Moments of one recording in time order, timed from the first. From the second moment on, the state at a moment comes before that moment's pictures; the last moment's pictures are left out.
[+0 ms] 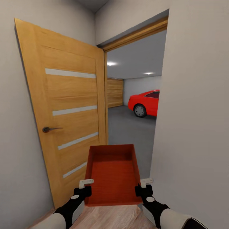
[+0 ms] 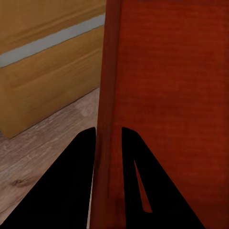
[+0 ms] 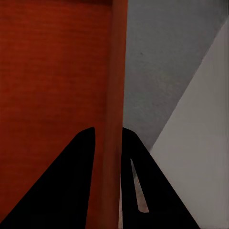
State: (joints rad) left arm -0.61 -0.09 -0.12 -0.25 0.17 -0.08 0.16; right arm -0.69 0.10 0.68 -0.05 -0.50 -0.28 -0.21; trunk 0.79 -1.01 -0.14
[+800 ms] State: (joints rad) left arm -0.61 -0.09 -0.12 -0.24 0.17 -0.08 0.16; right arm -0.69 0.10 0.68 -0.05 -0.50 -0.28 -0.21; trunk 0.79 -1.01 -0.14
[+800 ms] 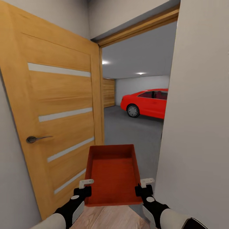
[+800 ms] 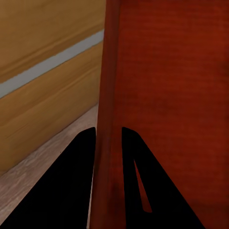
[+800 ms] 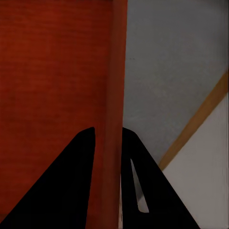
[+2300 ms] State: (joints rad) left arm -0.61 -0.09 -0.12 -0.24 0.17 -0.09 0.16; right arm -0.69 0.10 0.68 -0.05 -0.50 -0.28 -0.21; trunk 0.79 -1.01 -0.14
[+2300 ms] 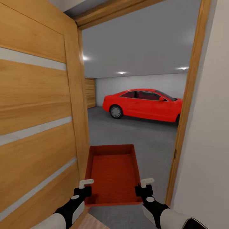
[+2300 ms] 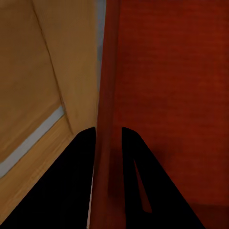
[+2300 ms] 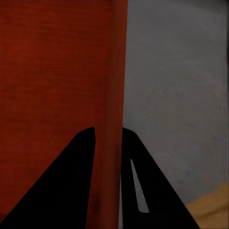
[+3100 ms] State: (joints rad) left arm -0.61 -0.09 -0.12 -0.24 0.17 -0.08 0.16; right arm -0.69 0.10 0.68 -0.05 -0.50 -0.28 -0.21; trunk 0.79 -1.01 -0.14
